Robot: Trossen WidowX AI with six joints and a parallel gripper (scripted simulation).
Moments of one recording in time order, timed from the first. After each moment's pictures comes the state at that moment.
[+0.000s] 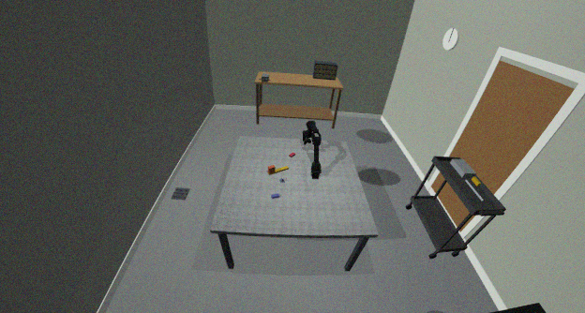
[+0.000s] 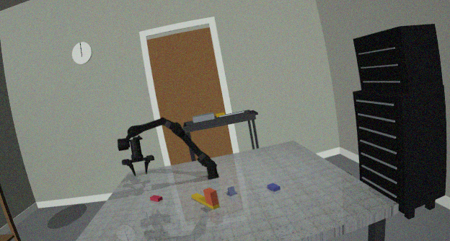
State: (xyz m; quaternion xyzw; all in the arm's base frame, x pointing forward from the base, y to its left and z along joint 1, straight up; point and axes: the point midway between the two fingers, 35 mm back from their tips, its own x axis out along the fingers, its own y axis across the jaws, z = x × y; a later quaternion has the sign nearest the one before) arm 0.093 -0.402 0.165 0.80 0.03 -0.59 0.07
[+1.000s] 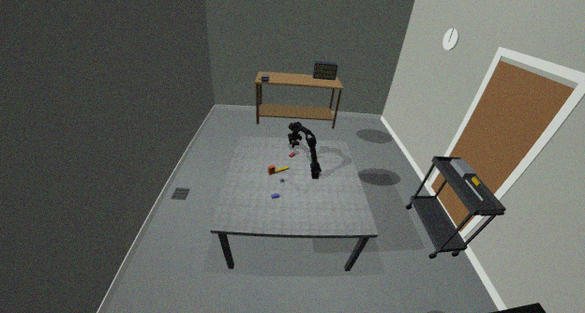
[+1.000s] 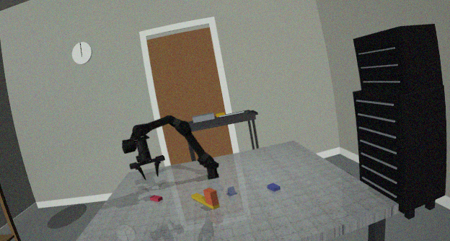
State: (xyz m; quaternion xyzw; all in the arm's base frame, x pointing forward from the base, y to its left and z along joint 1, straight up) arm 0.231 -0.313 0.175 0.77 0.13 -0.62 0.12
